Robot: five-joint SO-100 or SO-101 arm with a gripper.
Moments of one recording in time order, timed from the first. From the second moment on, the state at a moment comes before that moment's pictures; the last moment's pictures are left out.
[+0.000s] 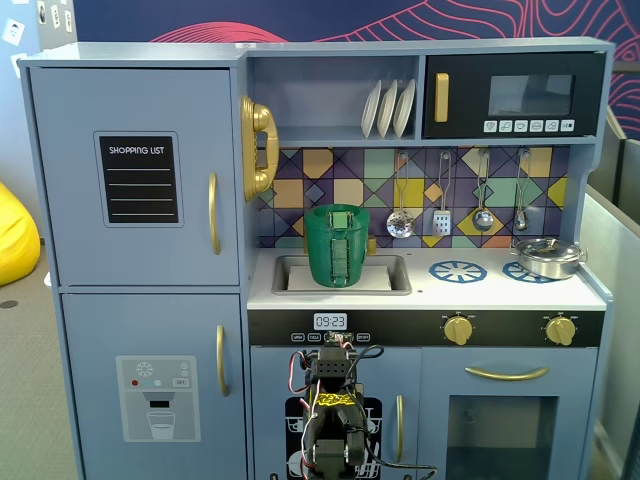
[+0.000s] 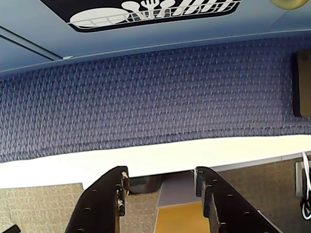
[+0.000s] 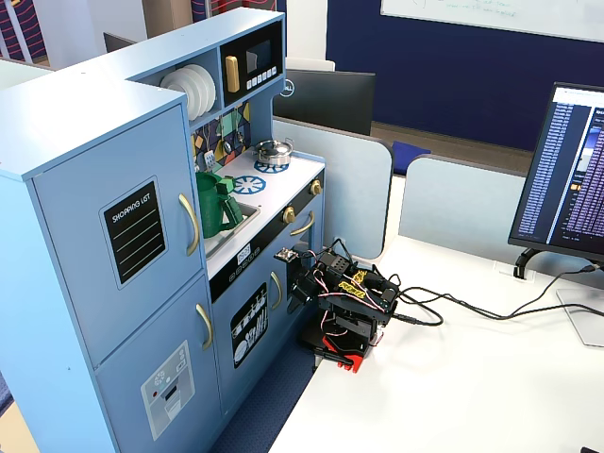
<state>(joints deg) 0.3 182.6 170.6 78.2 -89.1</state>
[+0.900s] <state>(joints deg) 4.5 167.4 142.1 64.8 -100.1</state>
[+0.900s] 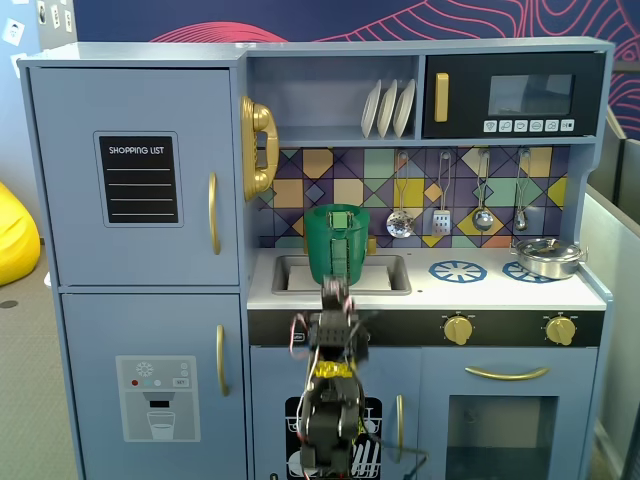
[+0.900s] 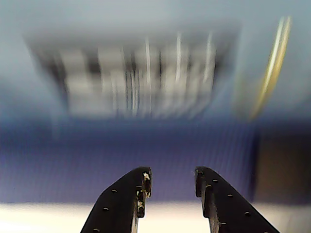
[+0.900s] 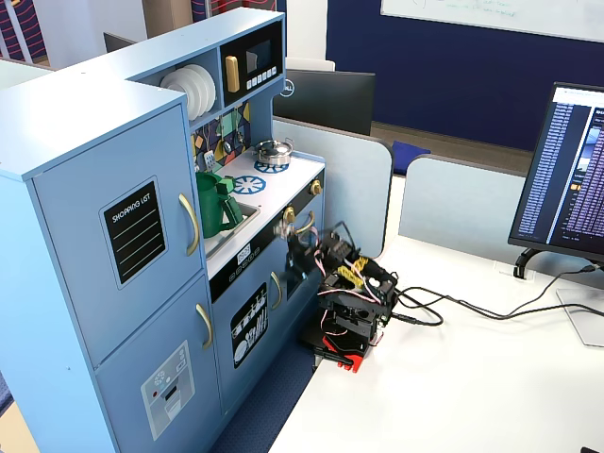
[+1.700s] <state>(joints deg) 4.0 140.8 111.3 25.1 -97.4</state>
